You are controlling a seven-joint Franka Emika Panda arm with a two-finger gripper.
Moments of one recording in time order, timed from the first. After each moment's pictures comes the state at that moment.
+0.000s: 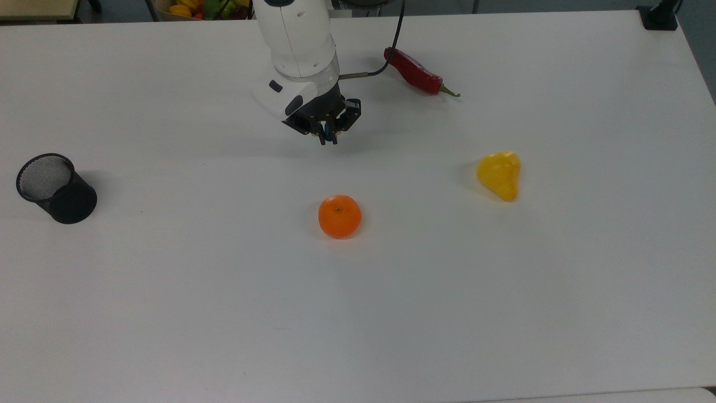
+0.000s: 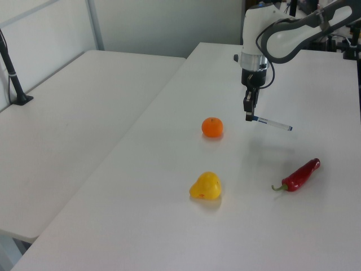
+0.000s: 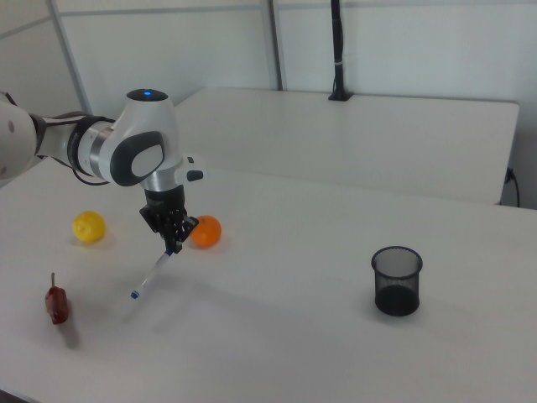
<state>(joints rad) 0.15 0.25 -0.04 -1.90 0.14 2.15 -0.07</state>
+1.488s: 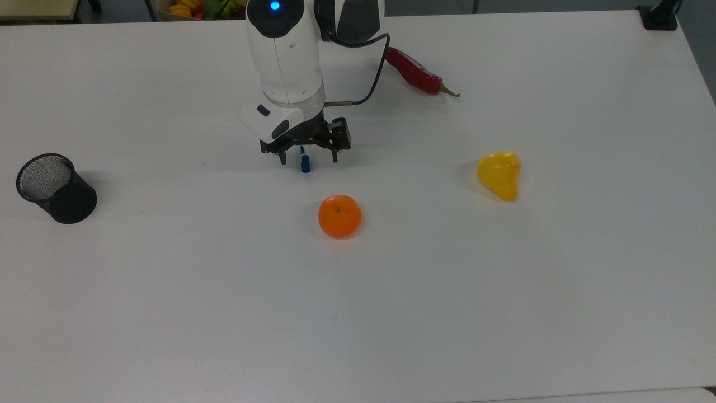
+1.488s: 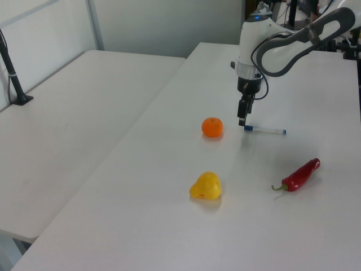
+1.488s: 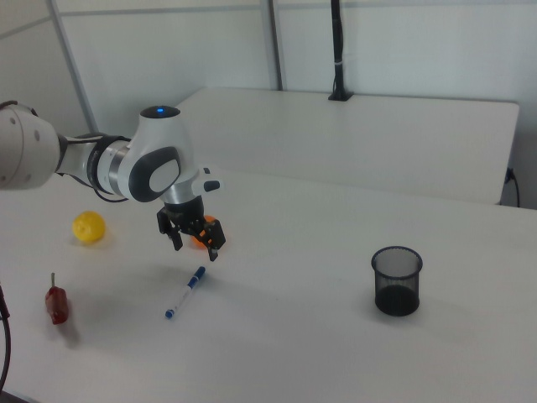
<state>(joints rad) 0.12 0.32 -0.04 -1.89 0.07 2.26 -0.06</state>
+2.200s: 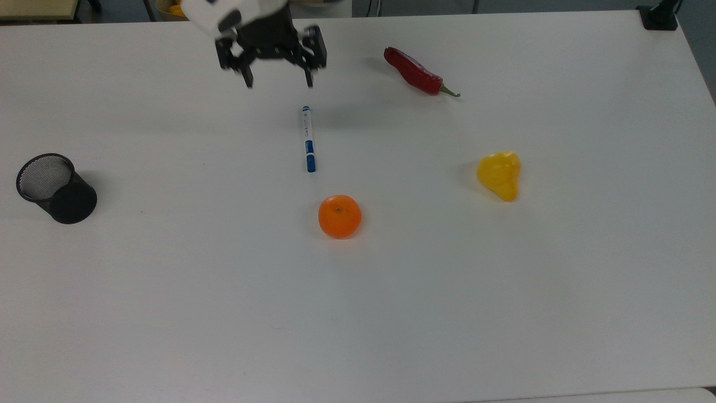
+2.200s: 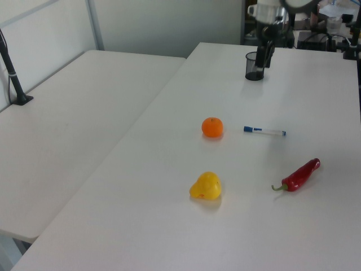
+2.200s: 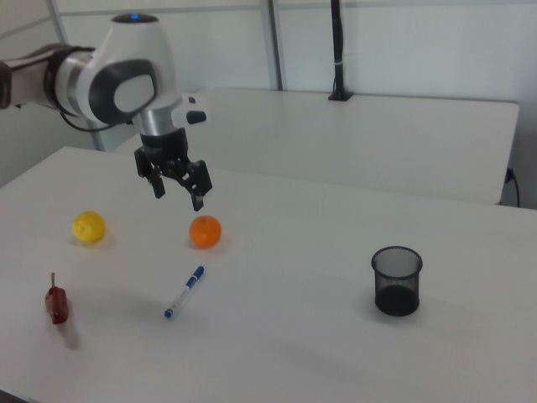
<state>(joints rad) 0.07 0.04 -0.07 -1.80 0.07 1.89 -0.06</state>
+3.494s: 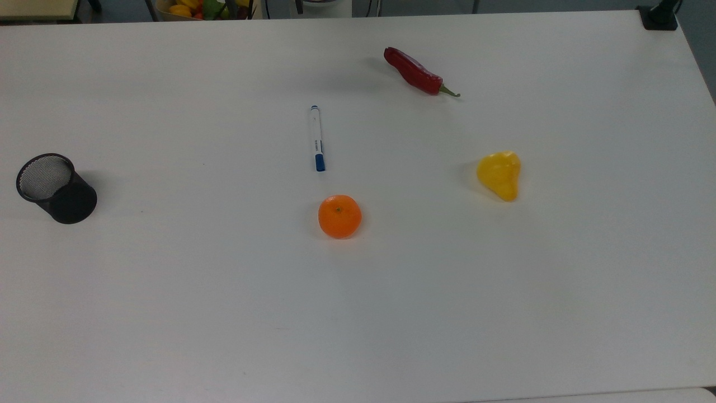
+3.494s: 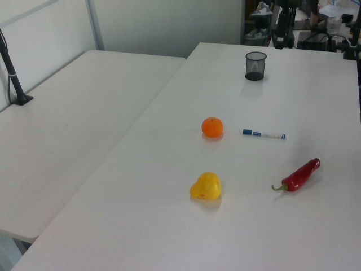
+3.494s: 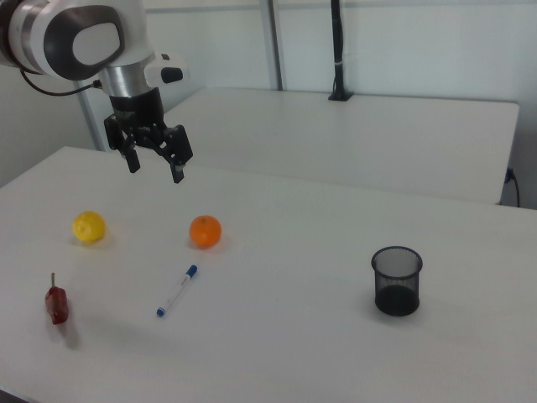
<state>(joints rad) -0.03 -0.08 0.01 -1.74 0.07 1.72 -0.14</state>
